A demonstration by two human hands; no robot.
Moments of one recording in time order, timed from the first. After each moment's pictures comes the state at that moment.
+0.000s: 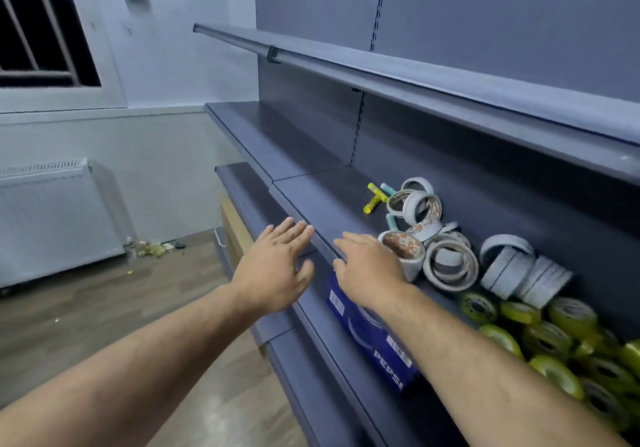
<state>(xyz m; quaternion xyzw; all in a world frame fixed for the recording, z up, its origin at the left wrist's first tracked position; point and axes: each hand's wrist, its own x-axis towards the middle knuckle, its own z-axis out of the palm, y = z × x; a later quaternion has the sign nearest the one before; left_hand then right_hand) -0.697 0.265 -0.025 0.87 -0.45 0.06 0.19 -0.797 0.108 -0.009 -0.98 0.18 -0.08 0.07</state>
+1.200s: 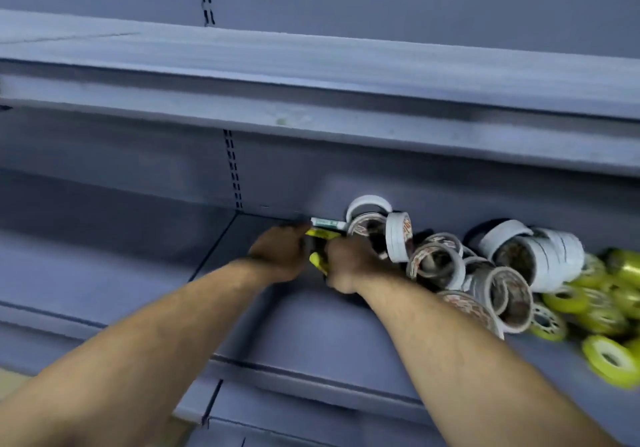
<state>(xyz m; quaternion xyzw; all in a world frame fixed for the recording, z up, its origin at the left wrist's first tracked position) -0.411 -0.062 -0.050 0.65 -0.73 -0.11 0.15 -0.568 -0.062 -0.030 -0.84 0.54 0.03 0.07</state>
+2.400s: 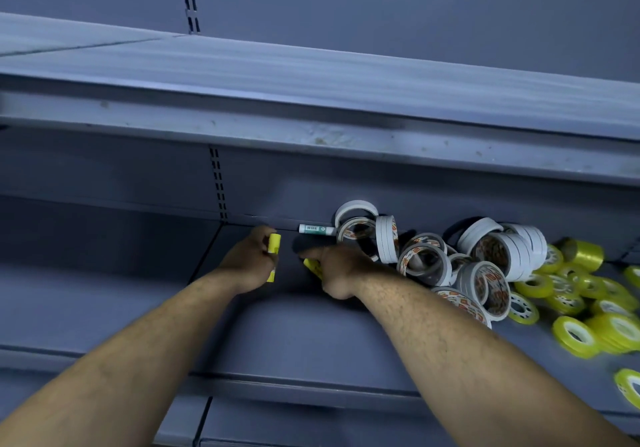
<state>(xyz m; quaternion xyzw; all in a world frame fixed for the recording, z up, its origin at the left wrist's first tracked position) -0.369 -0.063 -0.056 0.67 -0.63 -0.30 0.26 -0.564 -0.058 -0.024 -0.81 0.56 0.03 0.18</state>
